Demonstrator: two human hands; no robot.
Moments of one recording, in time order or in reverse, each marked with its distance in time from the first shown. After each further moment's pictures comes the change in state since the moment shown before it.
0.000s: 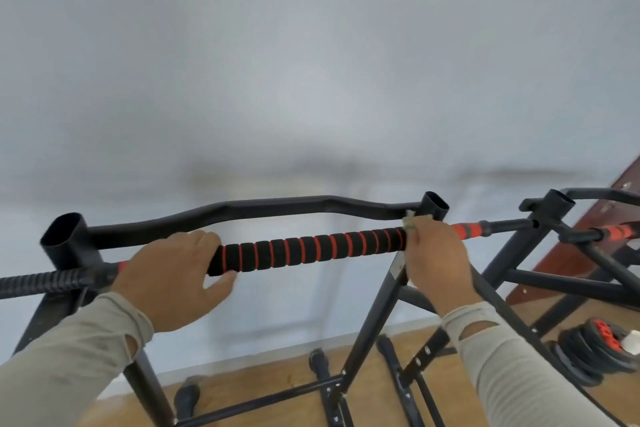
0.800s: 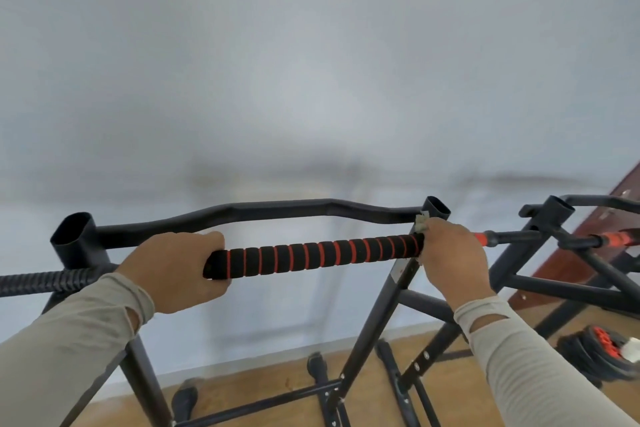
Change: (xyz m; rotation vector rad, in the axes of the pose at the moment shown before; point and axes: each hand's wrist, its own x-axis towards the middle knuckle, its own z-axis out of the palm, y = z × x) left_hand 0.012 -0.009 -0.018 -0.037 -0.229 -0.088; right_hand 0.019 0.023 0.006 -0.207 -0.077 0.036
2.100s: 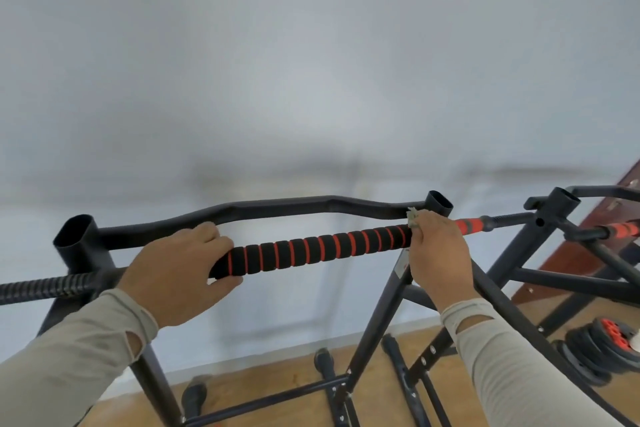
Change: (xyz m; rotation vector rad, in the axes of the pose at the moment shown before) left_hand -0.009 0.004 0.013 0.060 0.236 0.129; right_hand -0.012 -0.019 0.013 0.391 0.172 -0.018
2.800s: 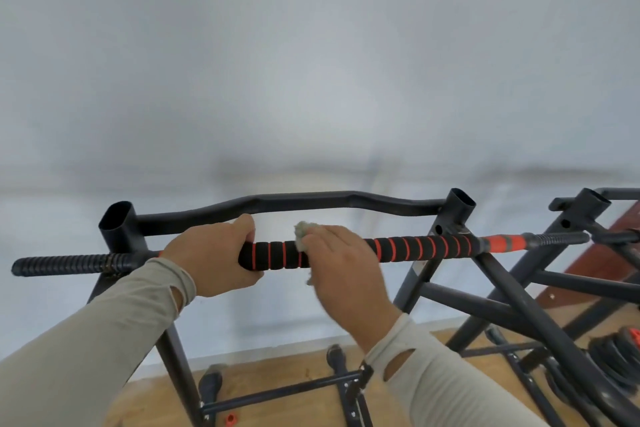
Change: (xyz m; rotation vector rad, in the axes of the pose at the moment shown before) left_hand 0.012 0.004 -0.016 -0.177 -0.339 -0.241; right_hand -0.075 -0.117 0.039 0.173 -0.023 -0.735
